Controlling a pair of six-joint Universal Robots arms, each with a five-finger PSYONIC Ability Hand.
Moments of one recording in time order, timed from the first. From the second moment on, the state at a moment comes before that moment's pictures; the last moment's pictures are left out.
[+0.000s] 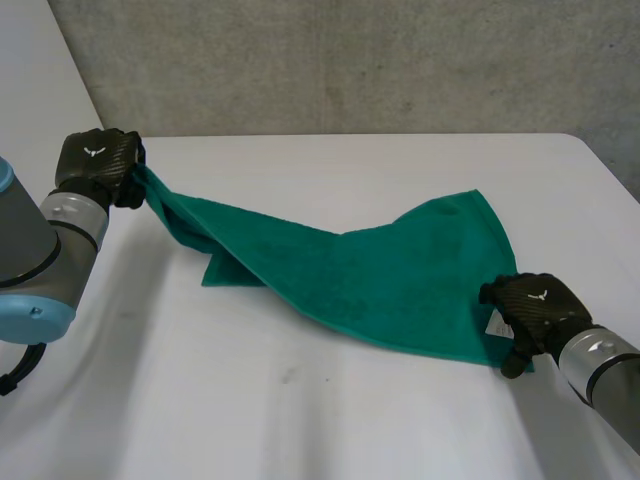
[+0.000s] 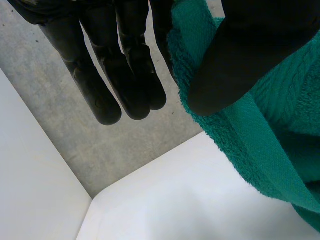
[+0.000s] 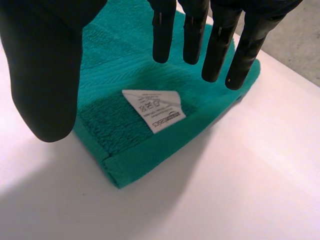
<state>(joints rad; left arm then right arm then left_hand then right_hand) 4.52 -1.97 -1.51 3.50 -1.54 3.36 1.68 -1.30 1.99 -0.20 1.30 2.69 1.11 1.20 1.19 1.19 0.97 0.33 0.38 0.39 0.39 0.20</state>
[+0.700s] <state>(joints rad) 4.52 -1.97 -1.52 3.50 -1.54 3.36 1.68 -1.13 1.88 -0.30 1.31 2.67 1.11 1.20 1.19 1.19 0.97 0.59 0.70 0.70 0.69 0.39</state>
